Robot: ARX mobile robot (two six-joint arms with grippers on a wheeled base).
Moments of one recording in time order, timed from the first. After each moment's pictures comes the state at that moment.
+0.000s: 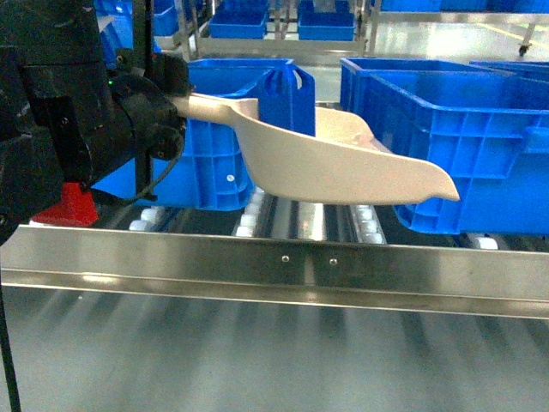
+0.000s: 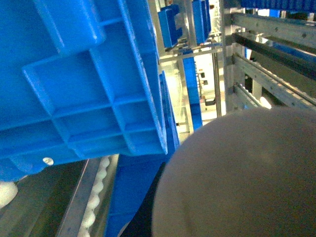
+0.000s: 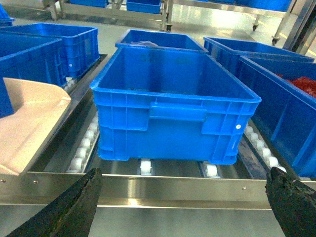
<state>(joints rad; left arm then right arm) -0.31 1.96 0.95 0.97 -0.21 -1.41 0.13 0.62 0.39 0.08 0.25 -0.07</state>
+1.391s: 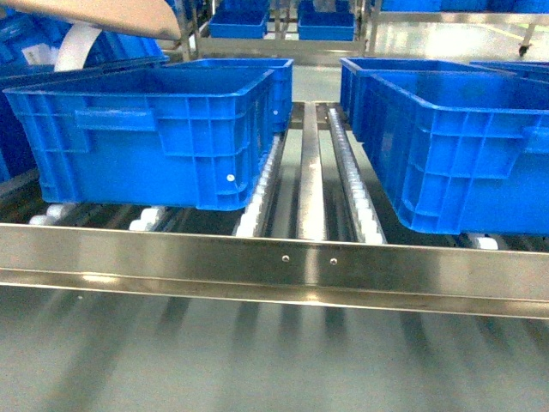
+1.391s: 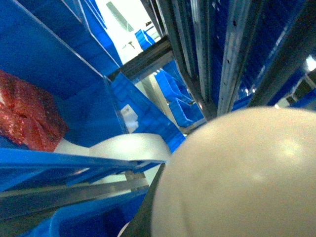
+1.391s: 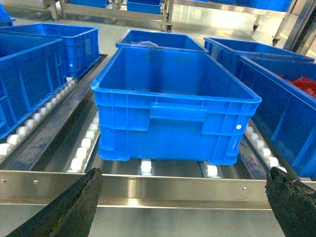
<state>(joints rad) -0.02 1.72 1.30 0.52 -0.74 -1.01 0.13 0.62 0.39 0.08 0.25 -0.07</state>
